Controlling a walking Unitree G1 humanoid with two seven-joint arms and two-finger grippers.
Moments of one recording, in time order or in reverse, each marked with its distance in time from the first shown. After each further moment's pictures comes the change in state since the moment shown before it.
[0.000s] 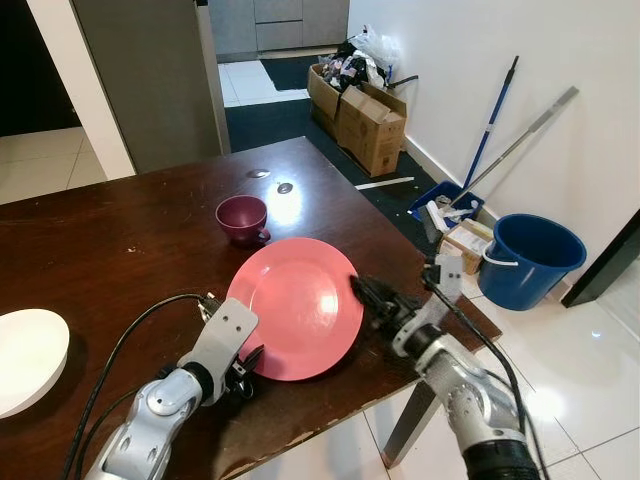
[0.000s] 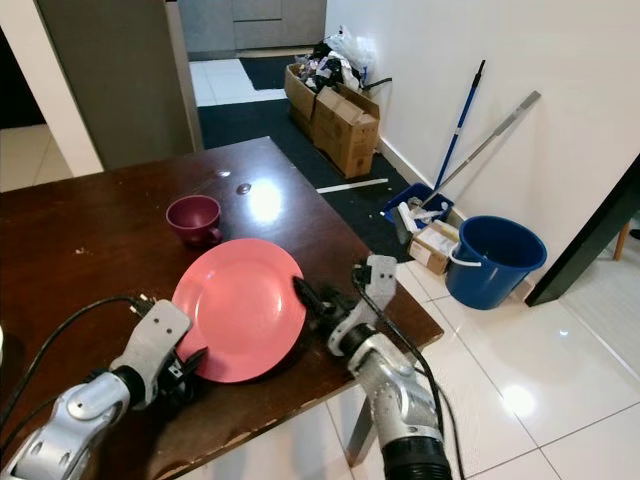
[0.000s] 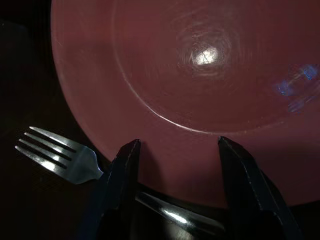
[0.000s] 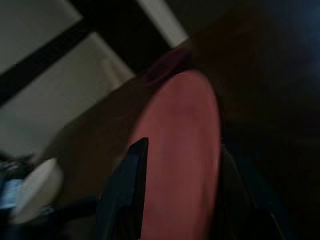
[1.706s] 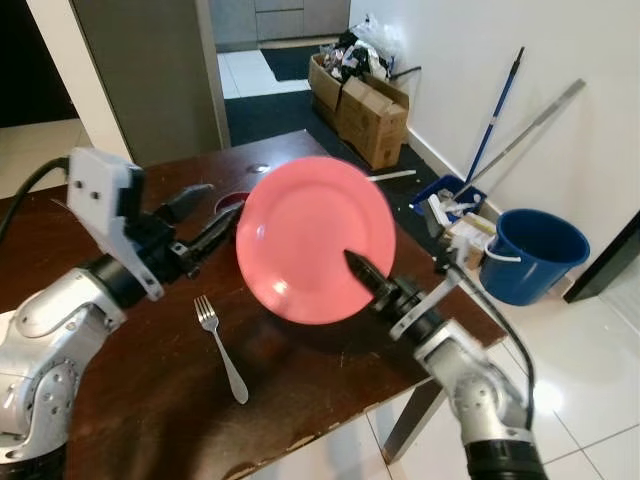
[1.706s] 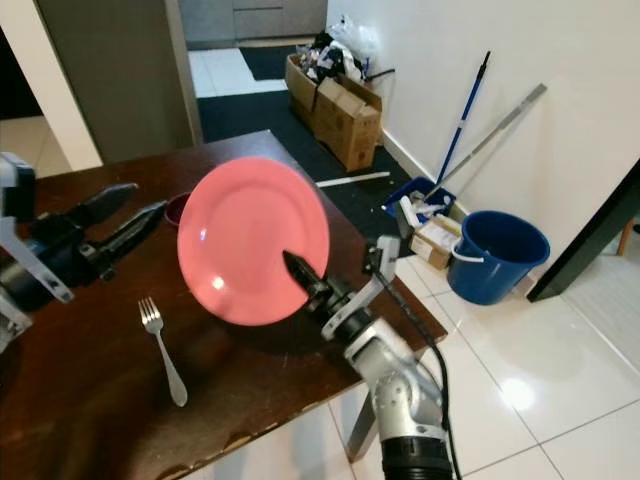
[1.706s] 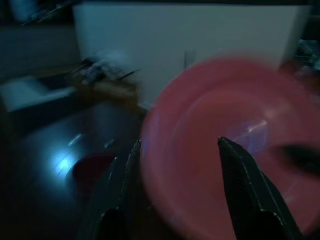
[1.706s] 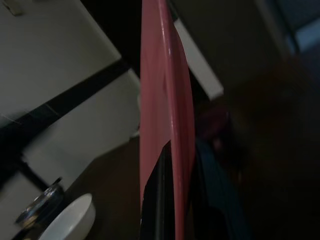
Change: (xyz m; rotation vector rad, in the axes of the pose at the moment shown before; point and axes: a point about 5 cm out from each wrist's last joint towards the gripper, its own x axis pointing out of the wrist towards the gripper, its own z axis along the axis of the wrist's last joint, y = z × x) left arm -0.081 0.080 0.128 -0.296 -0.613 0.050; right arm -0.005 0.038 0.053 -0.055 -0.210 0.148
